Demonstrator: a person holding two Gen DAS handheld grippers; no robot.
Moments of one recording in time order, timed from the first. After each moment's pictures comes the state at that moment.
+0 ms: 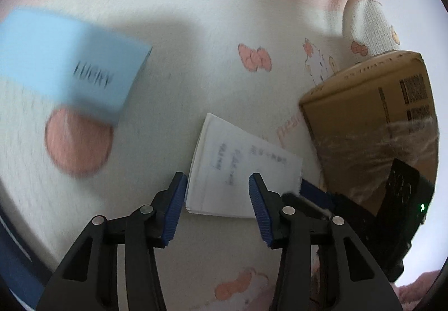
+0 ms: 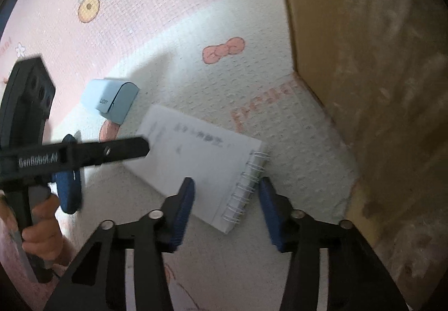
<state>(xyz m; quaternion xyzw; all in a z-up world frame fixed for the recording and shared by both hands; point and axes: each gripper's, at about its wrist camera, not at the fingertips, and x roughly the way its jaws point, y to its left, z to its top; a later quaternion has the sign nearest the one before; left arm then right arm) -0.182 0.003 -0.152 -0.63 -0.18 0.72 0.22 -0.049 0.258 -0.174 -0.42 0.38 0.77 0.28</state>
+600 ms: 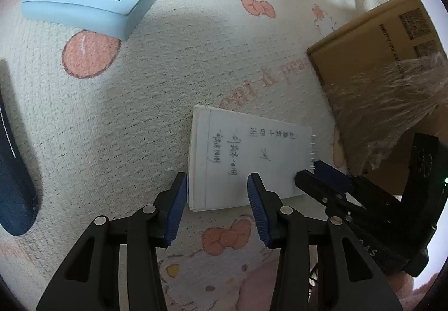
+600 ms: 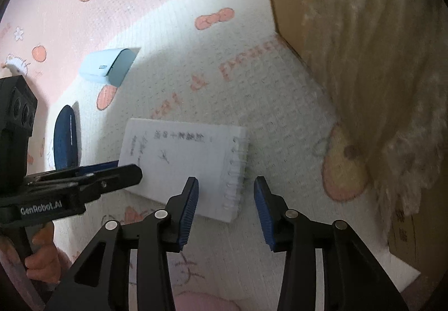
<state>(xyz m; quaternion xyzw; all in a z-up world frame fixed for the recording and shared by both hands) -0.130 0.026 -0.145 -0.67 -0.12 0.71 0.17 -0.012 0.233 -0.170 -0.47 0.39 0.74 0.28</state>
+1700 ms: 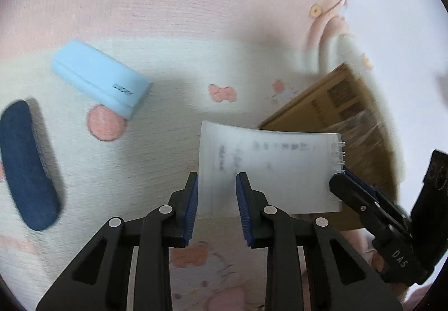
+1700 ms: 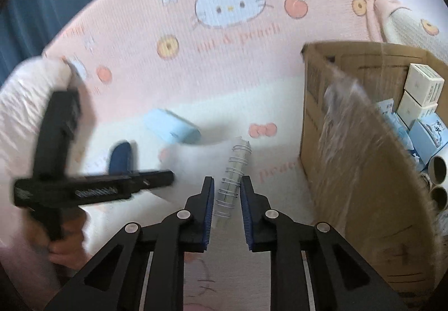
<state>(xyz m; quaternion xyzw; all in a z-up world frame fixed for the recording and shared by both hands) -0.115 0.013 -0.064 -0.53 -0.21 0.81 0.17 -0.009 0.220 -0.041 -0.34 0.26 0.87 0.25</state>
